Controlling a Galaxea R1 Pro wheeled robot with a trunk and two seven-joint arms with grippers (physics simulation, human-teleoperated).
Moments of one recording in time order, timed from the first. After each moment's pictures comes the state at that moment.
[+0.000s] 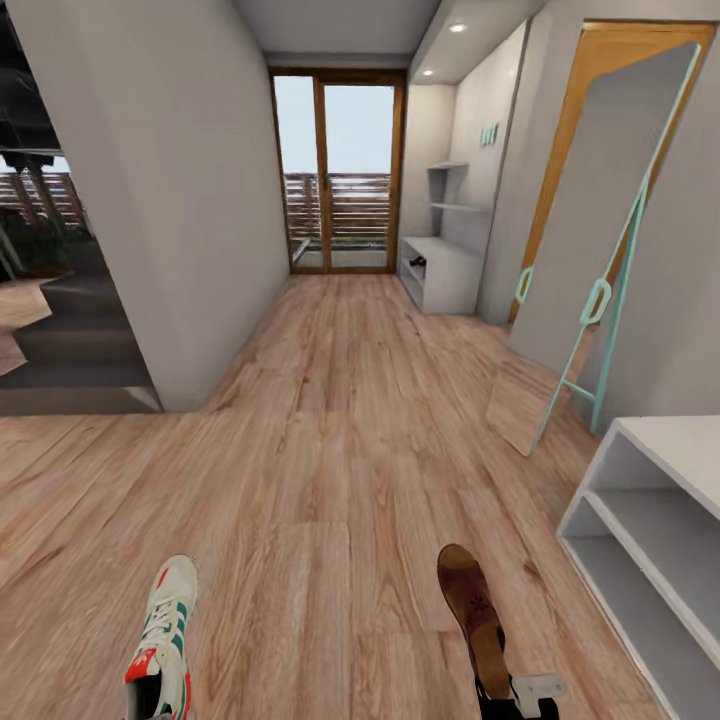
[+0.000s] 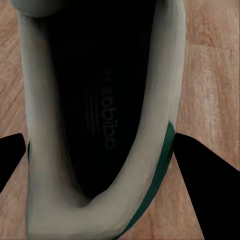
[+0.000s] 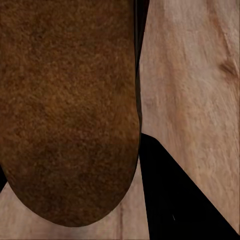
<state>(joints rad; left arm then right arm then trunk) -0.12 0.07 0.44 -0.44 0.01 -0.58 -0.27 -0.19 -0.05 0.02 -0.48 0.04 -0.40 -0.02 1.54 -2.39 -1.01</state>
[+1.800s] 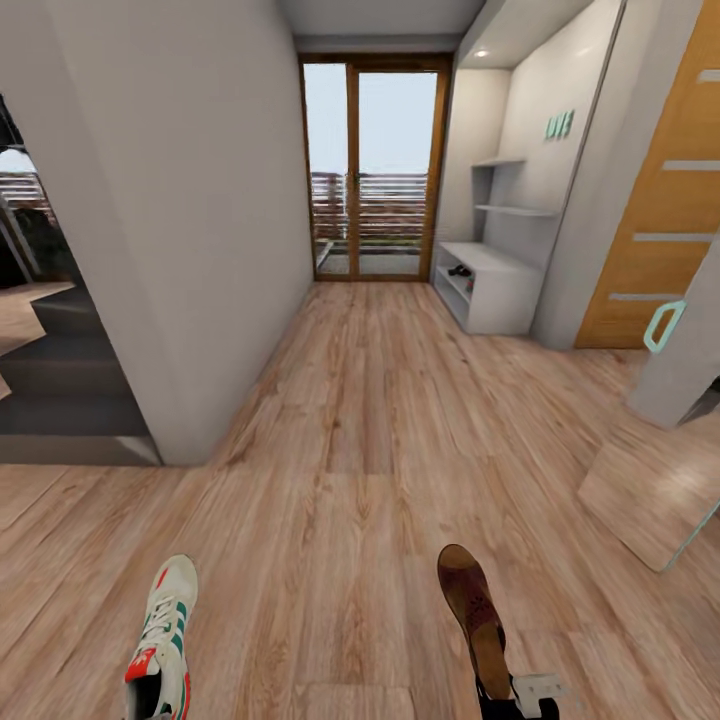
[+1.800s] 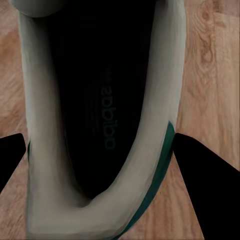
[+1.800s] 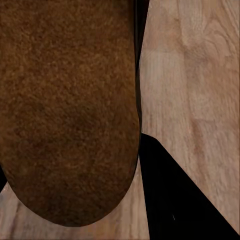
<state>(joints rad) -0.12 0.07 0.44 -0.44 0.01 -0.58 -0.27 -0.19 -0.05 0.02 -0.48 0.04 -0.40 -0.02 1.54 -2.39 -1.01</state>
